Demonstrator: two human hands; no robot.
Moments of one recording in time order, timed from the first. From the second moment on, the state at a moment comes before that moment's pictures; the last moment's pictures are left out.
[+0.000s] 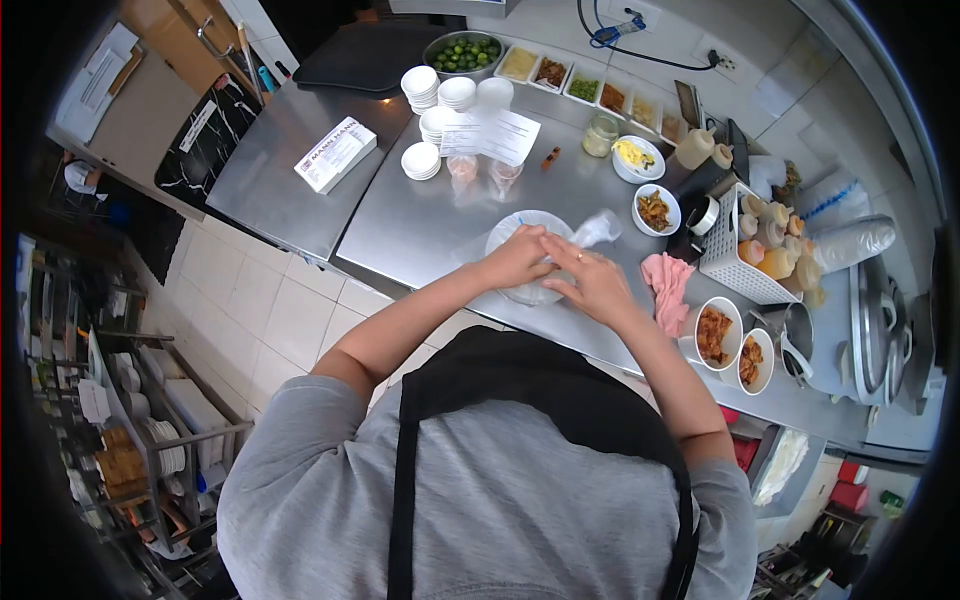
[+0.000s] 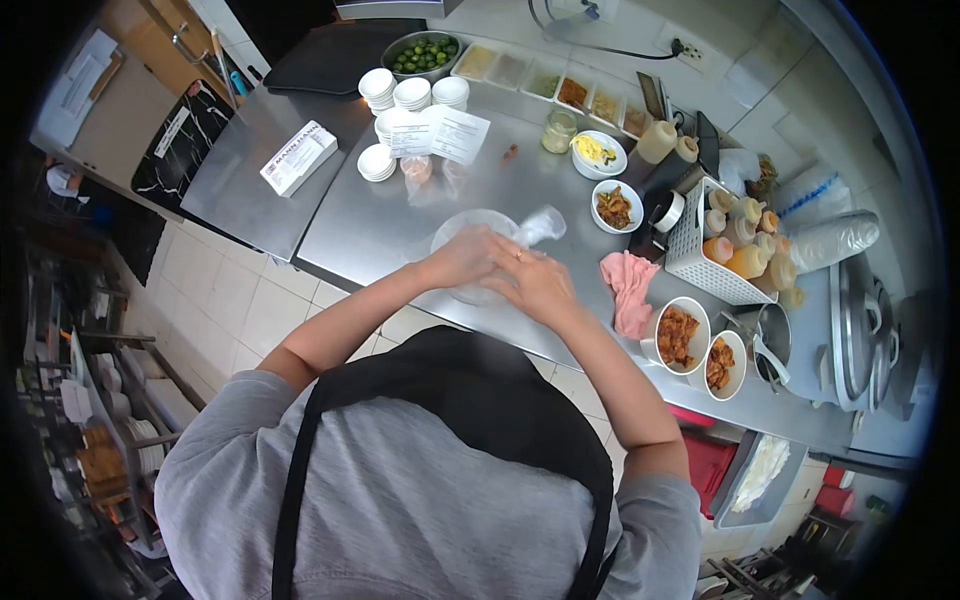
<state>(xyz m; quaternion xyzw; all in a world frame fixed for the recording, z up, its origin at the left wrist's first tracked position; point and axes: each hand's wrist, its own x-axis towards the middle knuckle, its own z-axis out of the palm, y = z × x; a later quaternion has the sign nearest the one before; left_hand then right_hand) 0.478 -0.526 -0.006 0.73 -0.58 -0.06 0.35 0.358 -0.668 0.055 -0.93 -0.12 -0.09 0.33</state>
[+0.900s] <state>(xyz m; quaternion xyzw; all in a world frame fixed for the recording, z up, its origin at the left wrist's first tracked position) 0.491 -0.548 0.043 0.67 -0.66 -0.30 0.12 0.331 -0.676 0.042 -0.99 -0.08 -0.09 0.07</state>
